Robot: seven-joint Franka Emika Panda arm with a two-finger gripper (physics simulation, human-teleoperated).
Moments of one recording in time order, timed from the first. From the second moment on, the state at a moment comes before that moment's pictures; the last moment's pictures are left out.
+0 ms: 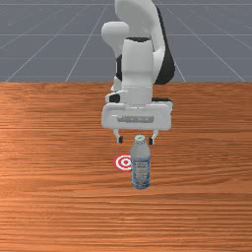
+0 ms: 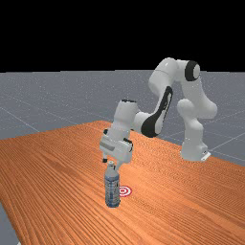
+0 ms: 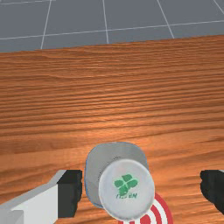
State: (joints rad) arm 0.06 0.51 -0.02 -1.87 -0.05 2.75 0.97
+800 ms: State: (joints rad) arm 0.05 0.31 -0.04 -2.20 -0.08 2.97 0.96
